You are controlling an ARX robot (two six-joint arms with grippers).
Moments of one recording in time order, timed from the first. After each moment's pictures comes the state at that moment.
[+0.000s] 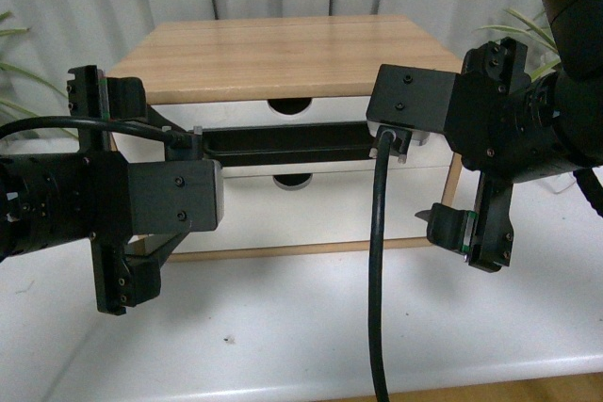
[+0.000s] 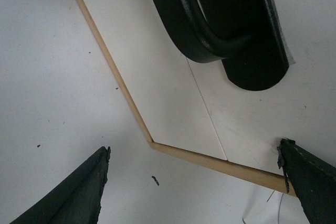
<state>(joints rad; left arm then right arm) -0.18 1.80 0.66 0.71 0.21 1.44 0.30 1.85 1.06 0.07 -0.07 -1.03</state>
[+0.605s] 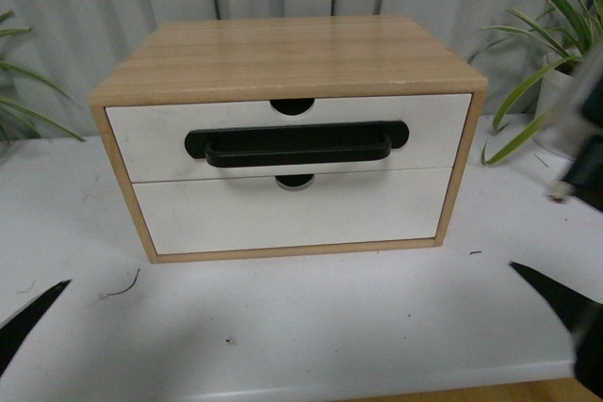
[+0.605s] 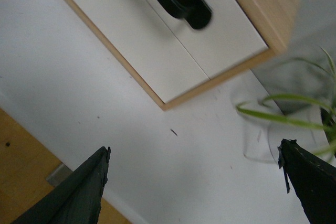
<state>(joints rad) -0.14 1.06 0.13 0.70 0.13 0.97 0.38 1.18 0.43 0.29 0.06 -0.74</state>
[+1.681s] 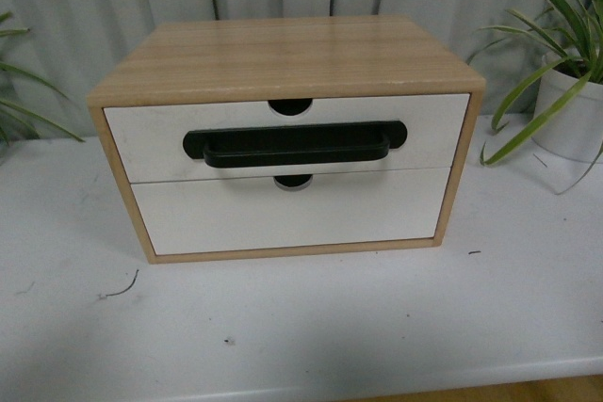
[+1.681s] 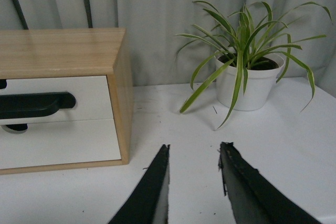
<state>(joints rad) 0.00 0.18 0.01 0.18 0.00 0.02 0.22 0.56 0.01 0.54 0.22 -0.03</state>
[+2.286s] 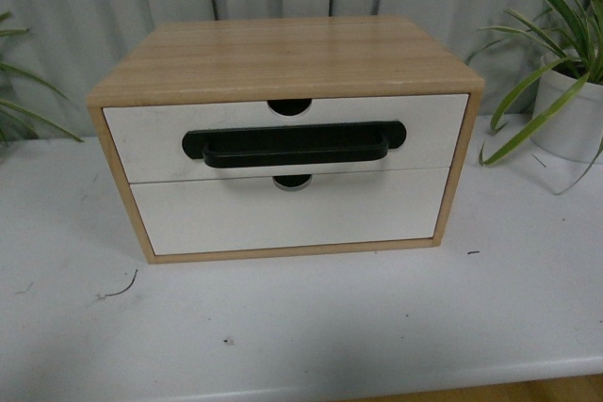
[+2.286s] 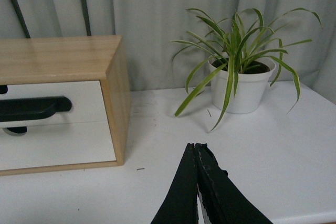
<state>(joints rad) 0.00 0.01 0.01 0.00 0.00 0.00 0.00 0.26 0.01 0.27 0.00 -0.01</state>
